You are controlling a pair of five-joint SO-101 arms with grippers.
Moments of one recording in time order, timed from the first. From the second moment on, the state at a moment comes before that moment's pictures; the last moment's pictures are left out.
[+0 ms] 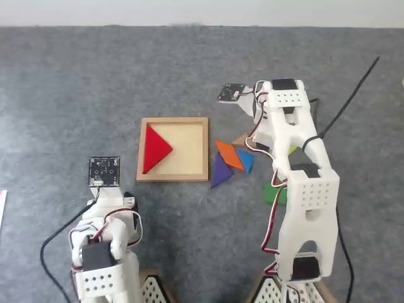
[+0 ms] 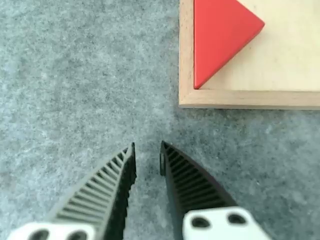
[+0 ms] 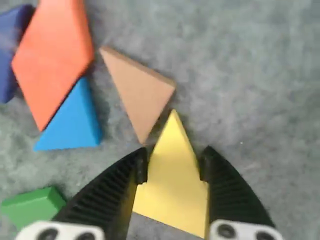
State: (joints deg) left arm -16.2 -103.0 97.1 72.0 -1.5; right arm -8.4 43.0 -25.6 83.3 58.7
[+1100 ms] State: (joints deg) left arm -16.2 -103.0 97.1 72.0 -1.5; right arm -5.9 34.2 -13.9 87.1 77.1
